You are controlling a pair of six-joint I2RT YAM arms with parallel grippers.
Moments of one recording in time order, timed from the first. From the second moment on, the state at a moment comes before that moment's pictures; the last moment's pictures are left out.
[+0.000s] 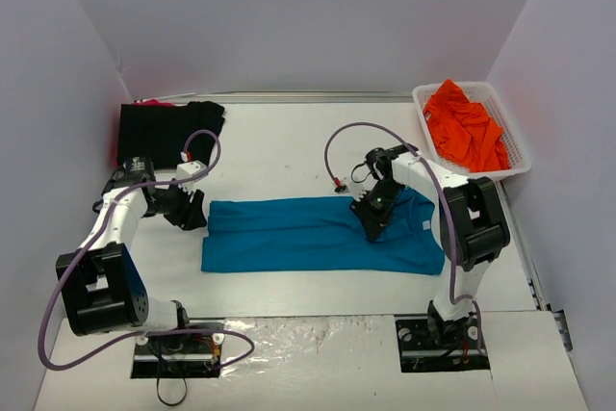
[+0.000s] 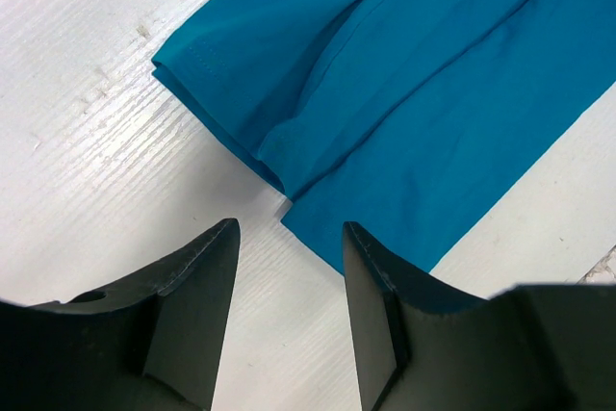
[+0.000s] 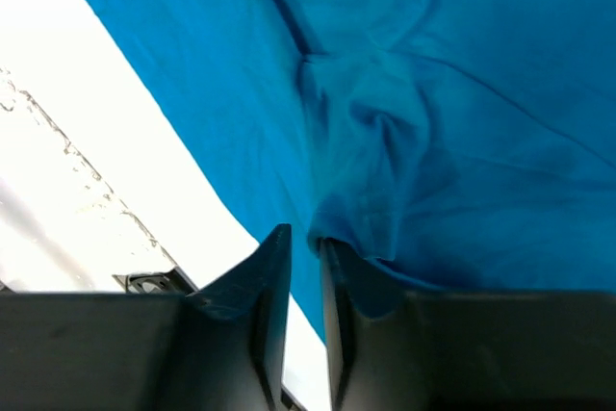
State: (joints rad) left arm 0.21 1.38 0.94 -0.81 0.68 0.74; right arm 0.36 1.82 1.22 -1.07 -0.44 -0.63
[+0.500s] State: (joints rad) left arm 0.21 1.38 0.94 -0.81 0.68 0.75; right arm 0.48 1.85 1.21 -1.07 -0.39 -0.60
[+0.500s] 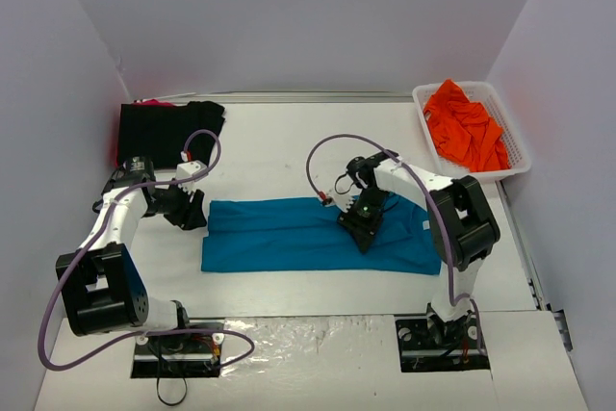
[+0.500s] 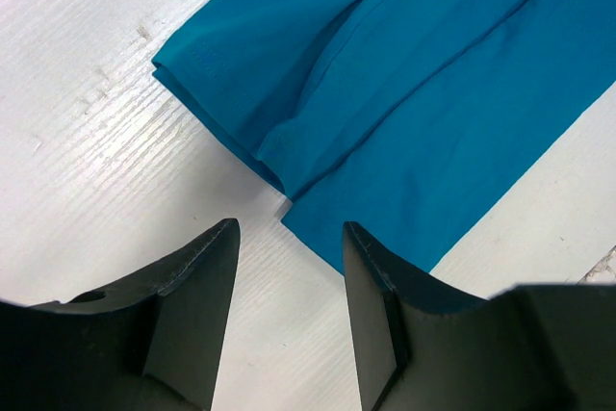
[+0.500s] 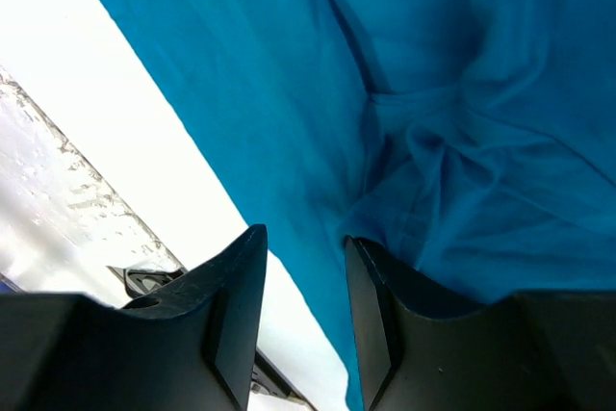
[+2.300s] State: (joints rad) left arm 0.21 1.33 0.92 -0.82 0.68 0.75; right arm 0.36 1.99 1.43 -1.10 -0.16 -0.58
